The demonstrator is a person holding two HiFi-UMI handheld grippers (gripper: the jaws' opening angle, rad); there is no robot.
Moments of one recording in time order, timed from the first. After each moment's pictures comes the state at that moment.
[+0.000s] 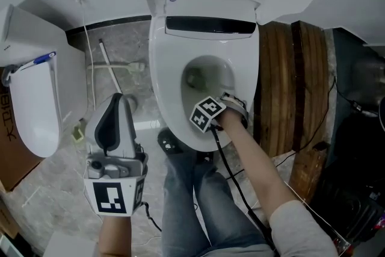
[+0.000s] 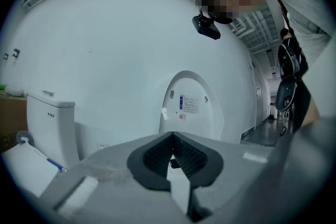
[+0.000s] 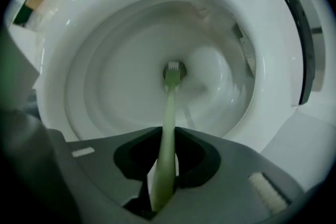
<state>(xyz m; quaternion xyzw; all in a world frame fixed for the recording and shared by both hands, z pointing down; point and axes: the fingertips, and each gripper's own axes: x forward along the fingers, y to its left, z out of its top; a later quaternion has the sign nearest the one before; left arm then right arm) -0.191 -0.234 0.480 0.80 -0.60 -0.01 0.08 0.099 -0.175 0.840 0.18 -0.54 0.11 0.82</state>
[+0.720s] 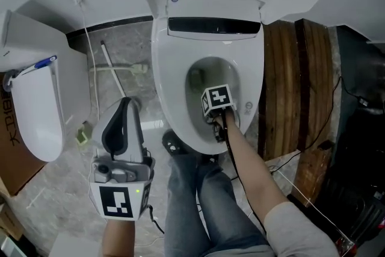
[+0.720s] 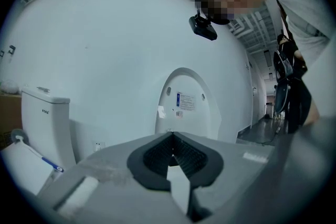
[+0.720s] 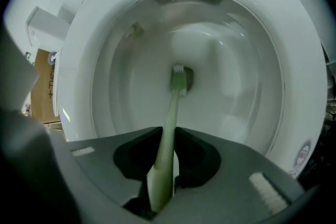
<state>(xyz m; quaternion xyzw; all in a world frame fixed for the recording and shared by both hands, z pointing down) -0.181 -0.238 0.493 0.81 -0.58 0.00 0.09 0.047 -0.160 0.864 0.36 -0.53 0.54 0.55</state>
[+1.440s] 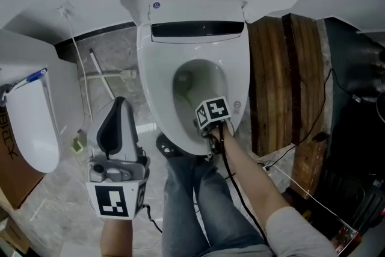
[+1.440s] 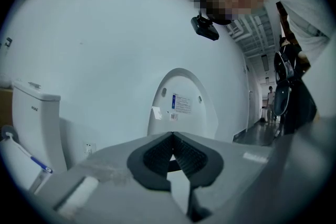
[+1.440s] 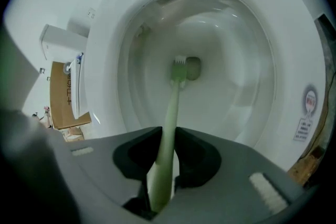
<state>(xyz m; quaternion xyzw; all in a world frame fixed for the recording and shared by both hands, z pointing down) -0.169 -0.257 0.490 0.81 -0.57 0.01 0.09 0.038 -0.120 0.836 0.32 -0.53 0.61 0.50</state>
